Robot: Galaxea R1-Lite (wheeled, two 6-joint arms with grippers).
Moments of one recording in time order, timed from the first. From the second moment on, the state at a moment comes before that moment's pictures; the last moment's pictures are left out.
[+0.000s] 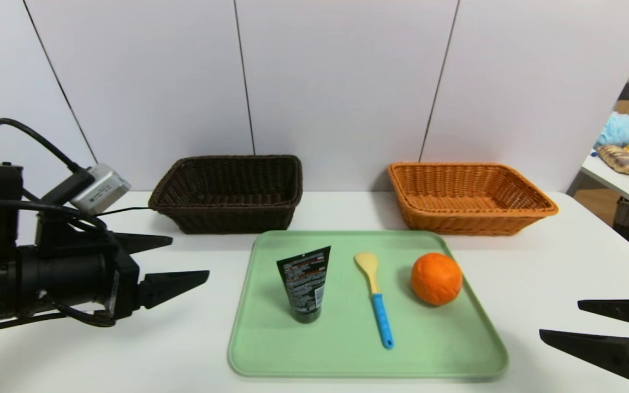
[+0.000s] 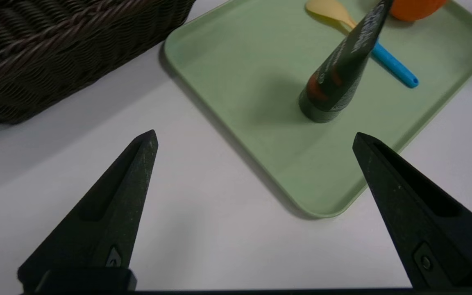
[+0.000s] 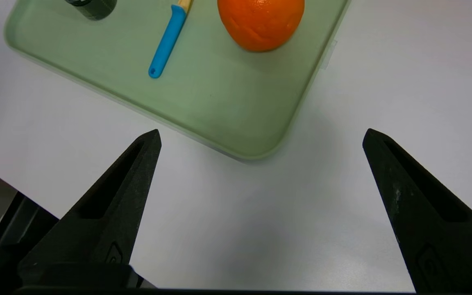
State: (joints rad) left arm -0.22 1.31 -0.67 -0.18 -0.48 0.15; right arm 0.10 1.07 -0.64 0.26 0.39 -0.10
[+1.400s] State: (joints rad) left arm -0.45 1.87 -0.60 -0.88 -0.76 0.26; right arm 0.13 1.10 -0.55 0.12 0.38 -0.12
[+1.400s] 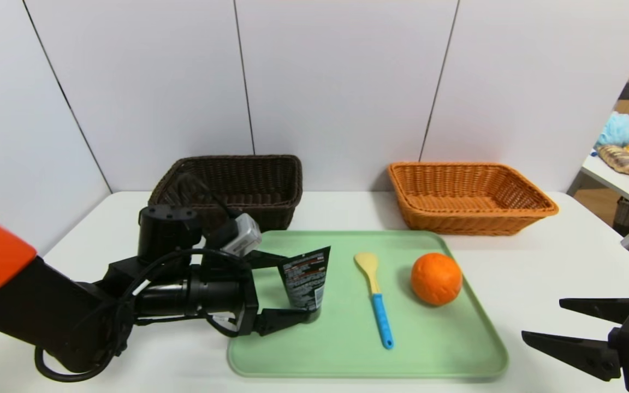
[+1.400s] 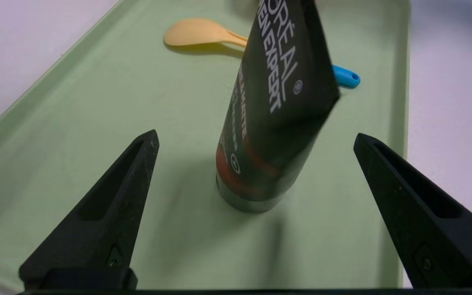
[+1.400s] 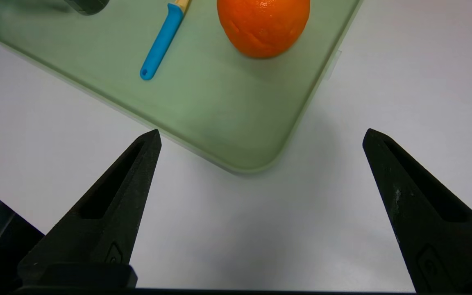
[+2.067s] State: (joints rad) left arm -0.52 1.97 -0.68 -0.88 -0.75 0.23; right arm 0.13 1.09 -0.55 0.12 0.38 -0.12
